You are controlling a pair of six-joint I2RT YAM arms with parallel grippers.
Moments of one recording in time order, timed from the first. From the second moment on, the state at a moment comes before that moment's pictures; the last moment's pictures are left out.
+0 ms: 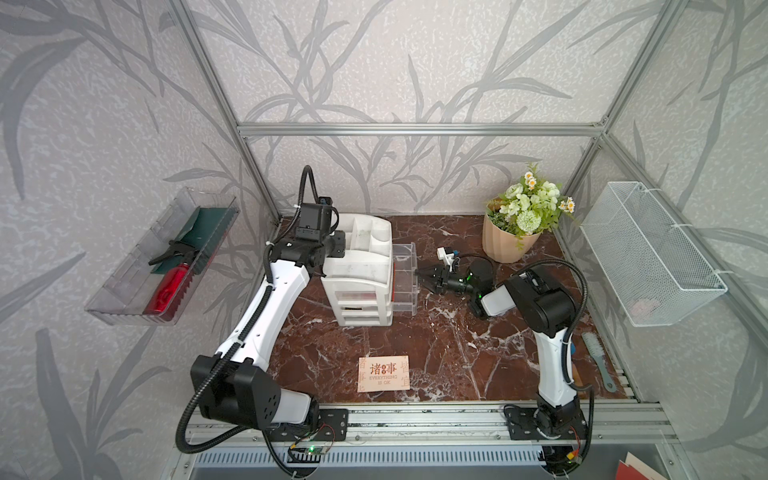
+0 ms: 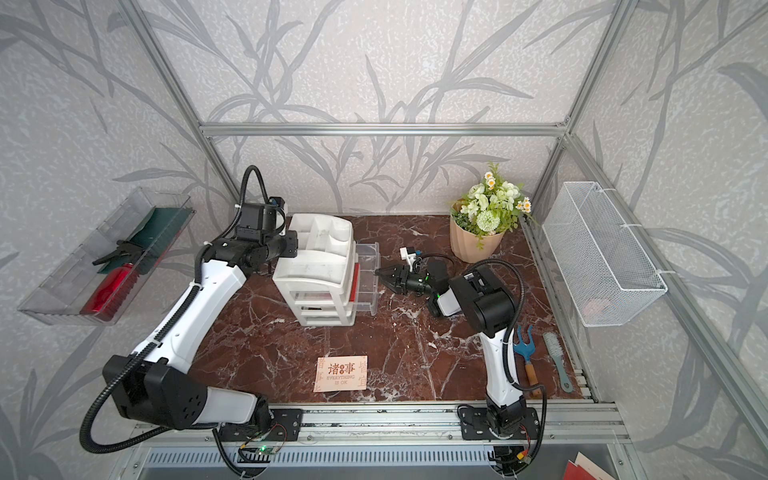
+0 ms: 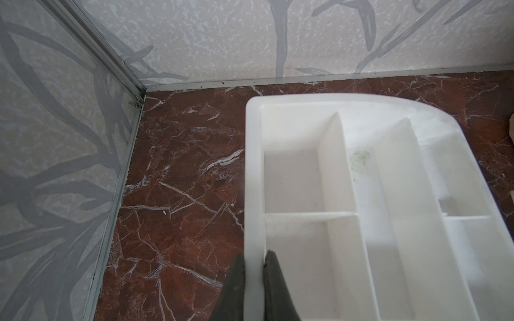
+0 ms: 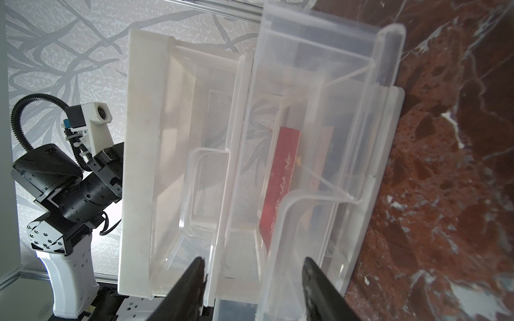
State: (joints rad) left arm -0.17 1.41 1.40 -0.72 -0.17 -0.07; right arm 0.42 2.15 0.90 1.28 -0.91 1.38
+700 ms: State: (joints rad) left arm -0.17 1.41 1.40 -0.72 -0.18 -0.07; right arm 0.44 2.16 0.92 1.27 -0.91 1.41
